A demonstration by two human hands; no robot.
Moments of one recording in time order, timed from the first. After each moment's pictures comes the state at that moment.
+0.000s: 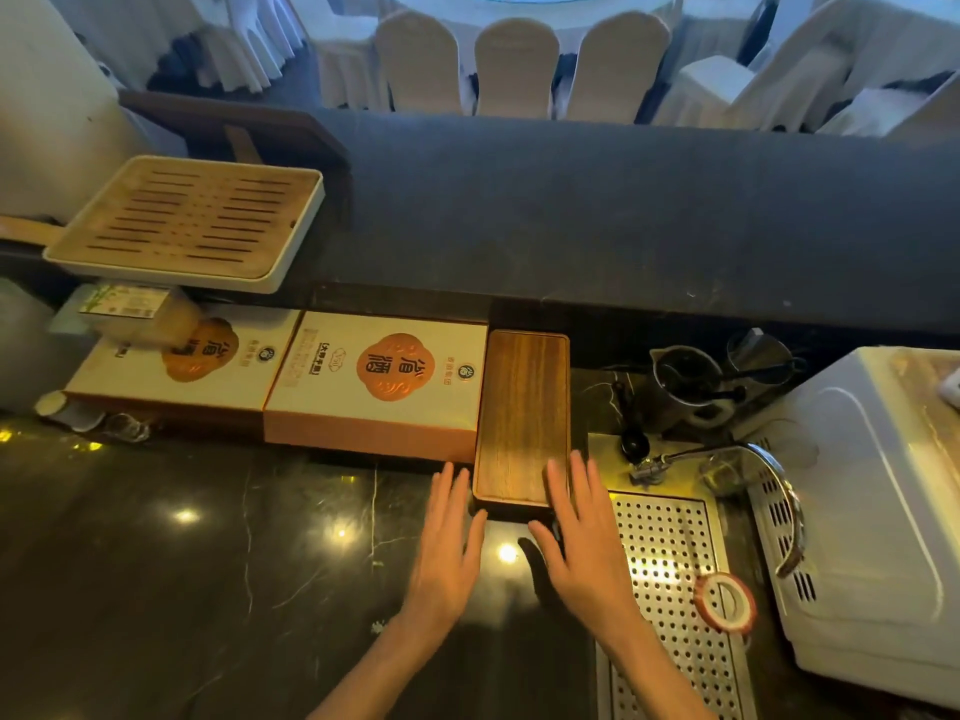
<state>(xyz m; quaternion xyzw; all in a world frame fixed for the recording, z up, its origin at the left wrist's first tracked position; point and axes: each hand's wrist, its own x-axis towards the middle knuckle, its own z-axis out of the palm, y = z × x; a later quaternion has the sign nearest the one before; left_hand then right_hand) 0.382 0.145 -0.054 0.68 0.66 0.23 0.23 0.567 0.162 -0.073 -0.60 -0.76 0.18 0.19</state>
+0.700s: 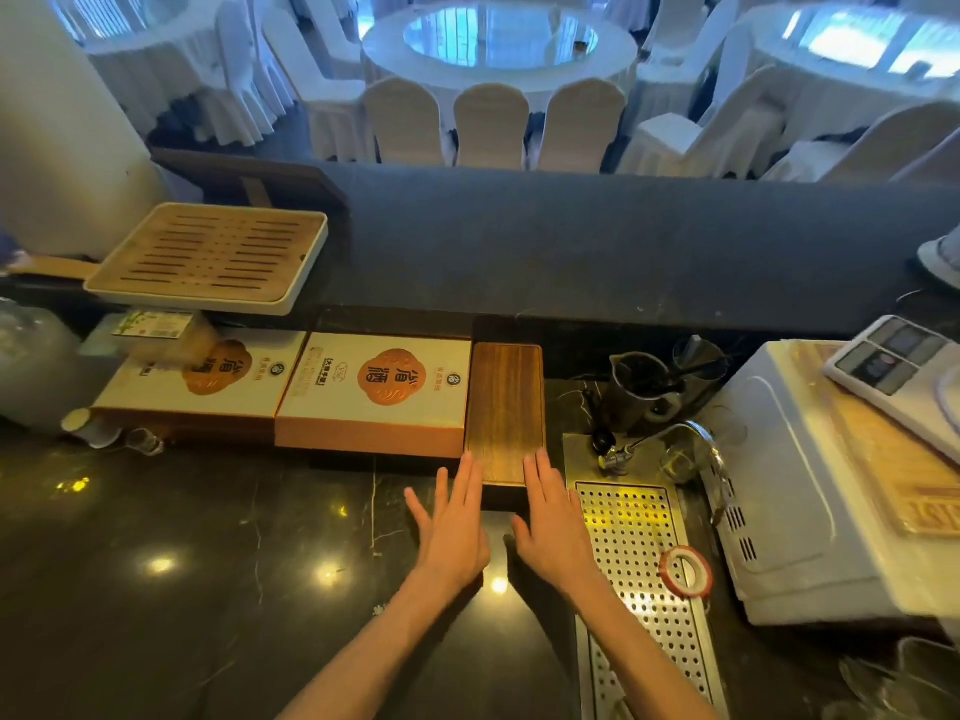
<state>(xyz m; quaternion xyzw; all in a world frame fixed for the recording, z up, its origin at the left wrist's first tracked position) 0.397 0.145 -0.031 0.70 0.68 0.03 0.22 0.549 0.158 -0.042 -0.65 -0.73 0.20 0.08</state>
